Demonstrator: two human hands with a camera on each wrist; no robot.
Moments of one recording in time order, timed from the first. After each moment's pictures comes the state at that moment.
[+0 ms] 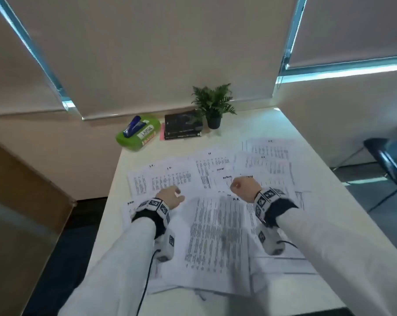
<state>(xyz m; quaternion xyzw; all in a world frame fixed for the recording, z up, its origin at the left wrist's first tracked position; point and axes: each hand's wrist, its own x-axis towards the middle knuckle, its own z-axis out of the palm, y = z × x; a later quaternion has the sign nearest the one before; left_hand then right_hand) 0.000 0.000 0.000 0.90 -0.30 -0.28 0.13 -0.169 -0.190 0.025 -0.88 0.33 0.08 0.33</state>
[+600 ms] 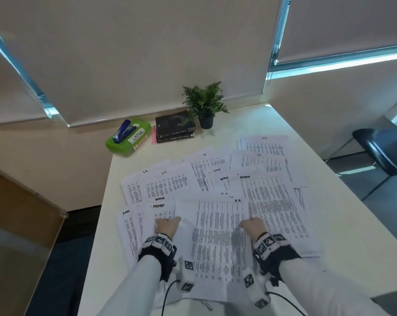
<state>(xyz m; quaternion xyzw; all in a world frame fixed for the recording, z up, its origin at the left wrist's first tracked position) -0.024 0.023 -0.072 0.85 0.02 -0.37 0.37 -0.207 -0.146 -0.067 -0.54 0.60 0.02 0.58</state>
